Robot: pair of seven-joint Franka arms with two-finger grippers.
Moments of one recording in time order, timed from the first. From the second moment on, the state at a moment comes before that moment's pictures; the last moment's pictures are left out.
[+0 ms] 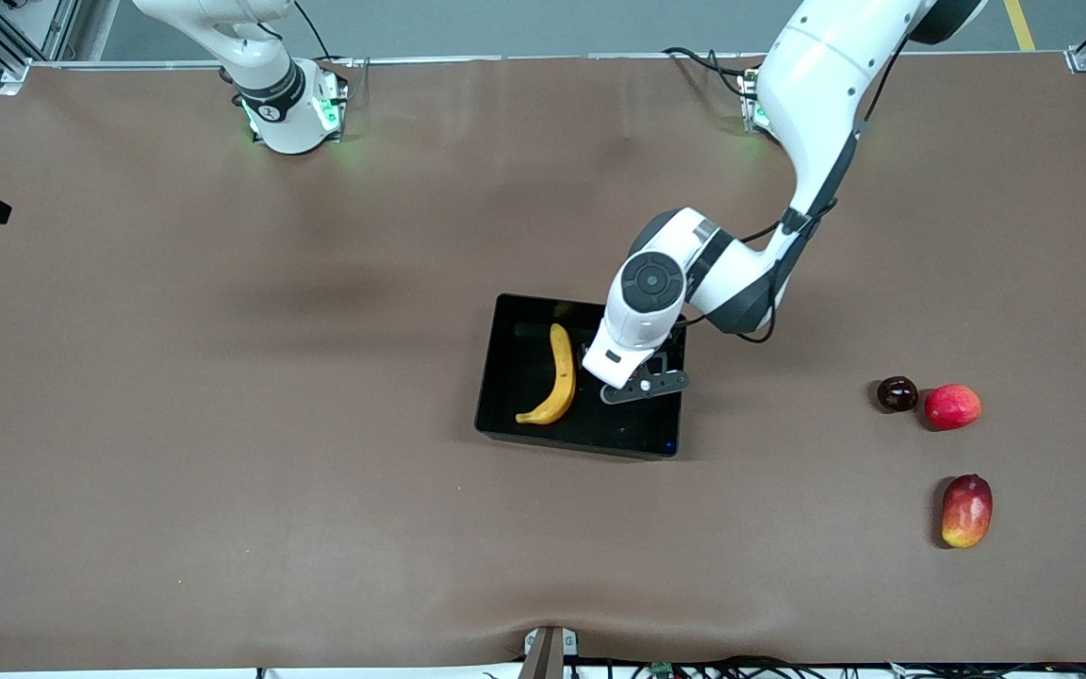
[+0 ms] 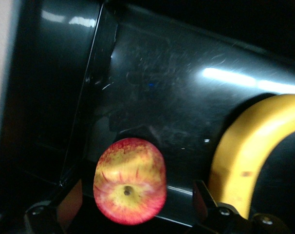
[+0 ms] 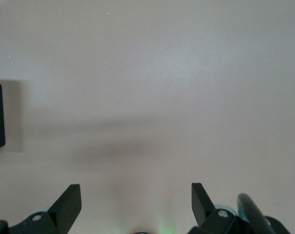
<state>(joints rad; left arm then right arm) -0.44 0.67 -0.22 -1.63 0.15 2.21 -0.89 -0.02 -0.04 -0.14 -1.51 0.02 1.44 -0.08</state>
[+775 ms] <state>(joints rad) -0.43 0.59 -0.22 -1.62 0.16 2.21 -0.87 -0.02 -0.04 -0.14 -1.51 0.02 1.44 -0.08</state>
